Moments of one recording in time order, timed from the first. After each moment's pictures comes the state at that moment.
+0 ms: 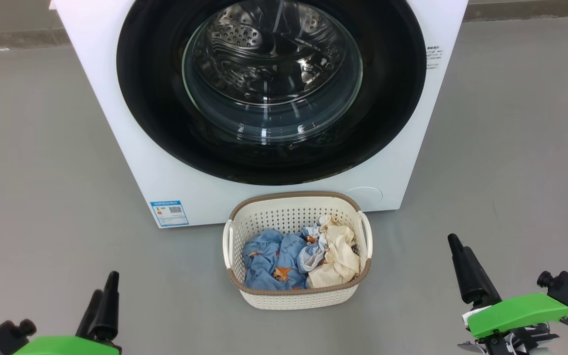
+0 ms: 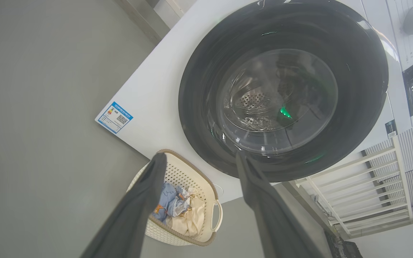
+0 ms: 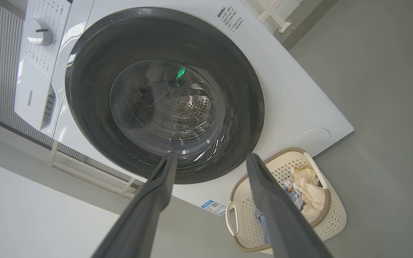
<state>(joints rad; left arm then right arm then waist) -0.03 0.13 -0.05 0.23 -1.11 -0.13 -0.05 -0.10 -0.09 0.02 0.27 1.04 0.13 -0.06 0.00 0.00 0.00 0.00</state>
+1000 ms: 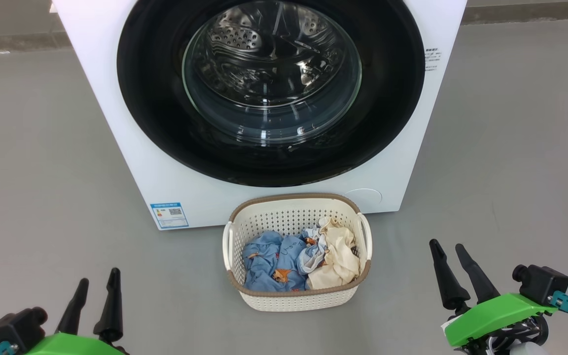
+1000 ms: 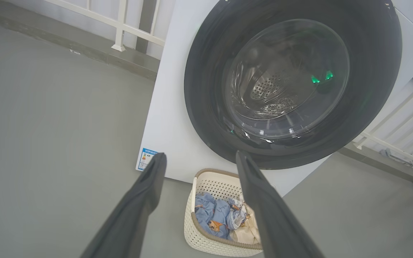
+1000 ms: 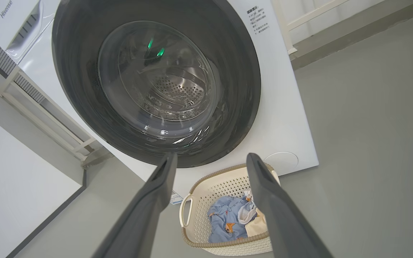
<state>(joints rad) -0.04 0.16 -0.06 0.22 -0.67 -0.13 -0.14 -0.13 -0.10 0.06 0.32 0.66 0.13 -0.14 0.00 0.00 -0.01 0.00</state>
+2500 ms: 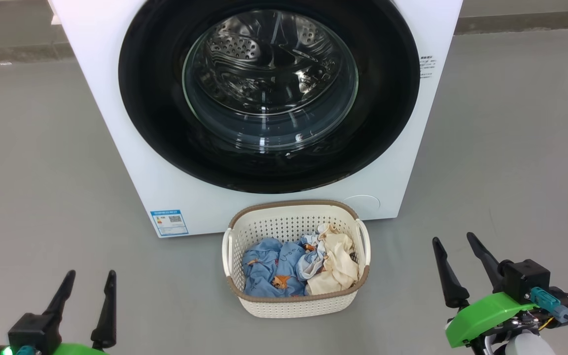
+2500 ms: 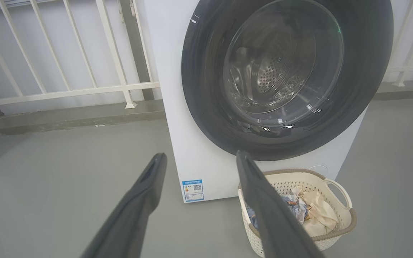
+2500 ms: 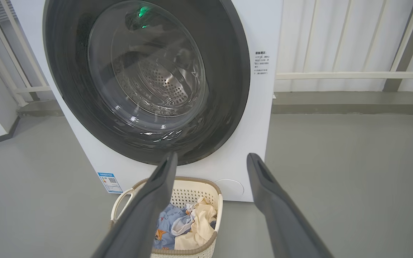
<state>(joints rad) -0.04 0.15 0.02 0.25 -0.17 -0.11 -0.25 -0.17 -0.09 -0.02 0.38 0.15 0.13 -0.25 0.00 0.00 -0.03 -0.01</state>
